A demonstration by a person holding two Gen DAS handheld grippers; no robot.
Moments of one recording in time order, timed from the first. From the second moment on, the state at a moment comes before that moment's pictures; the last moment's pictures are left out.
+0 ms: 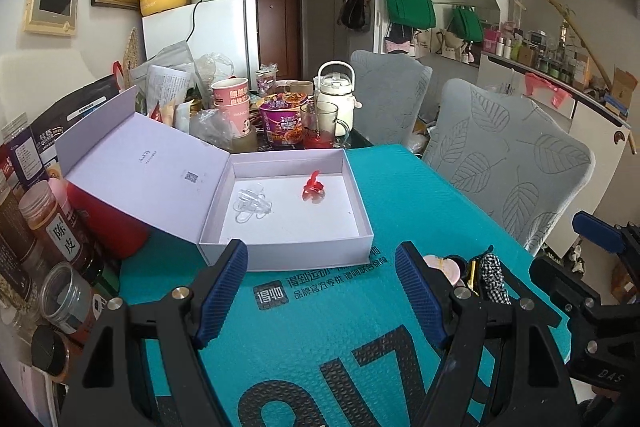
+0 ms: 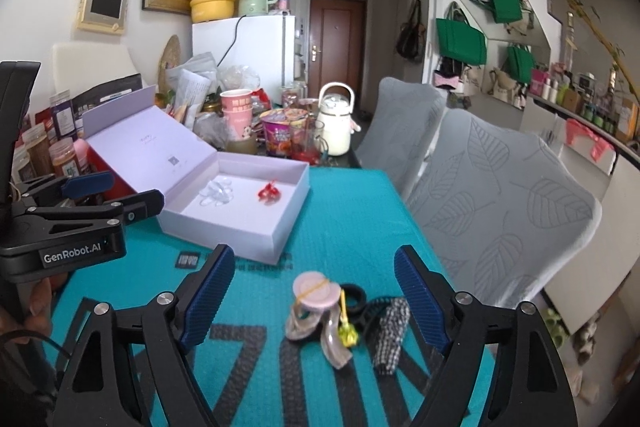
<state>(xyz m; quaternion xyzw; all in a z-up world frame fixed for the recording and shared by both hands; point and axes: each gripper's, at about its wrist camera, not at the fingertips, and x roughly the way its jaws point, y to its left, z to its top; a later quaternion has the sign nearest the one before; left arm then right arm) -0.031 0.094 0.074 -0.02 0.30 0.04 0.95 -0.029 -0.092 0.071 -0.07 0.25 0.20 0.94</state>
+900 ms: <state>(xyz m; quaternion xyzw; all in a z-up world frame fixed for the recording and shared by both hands) 0.007 -0.004 0.012 0.01 0.36 -0.05 0.93 -0.013 -0.205 -0.019 -0.01 0.35 0.14 0.93</state>
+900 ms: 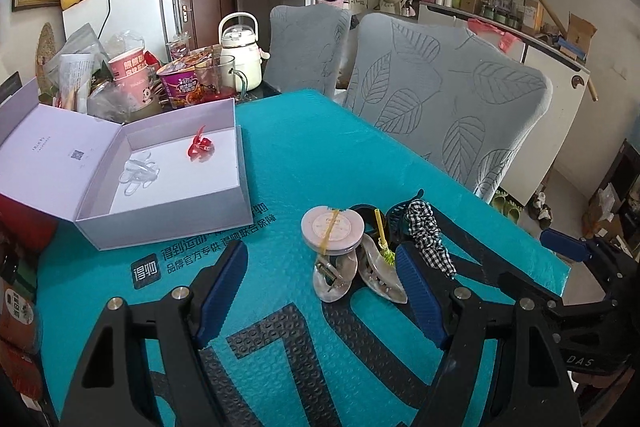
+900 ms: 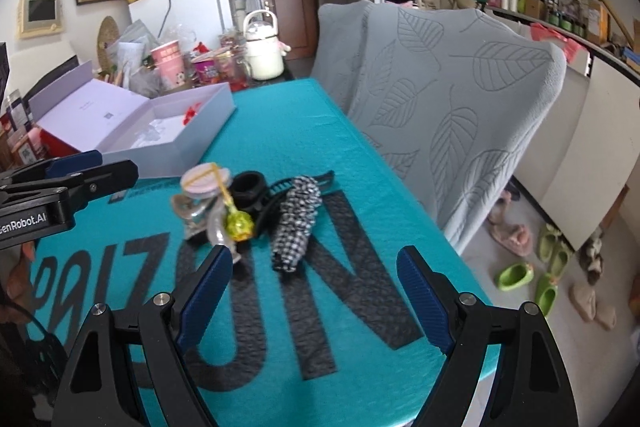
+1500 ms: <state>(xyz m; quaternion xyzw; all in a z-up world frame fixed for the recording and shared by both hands) 0.067 -0.012 -0.031 0.04 0.41 -0.06 0.91 0.040 -0.203 -0.045 -0.01 0.39 0.15 0.91</state>
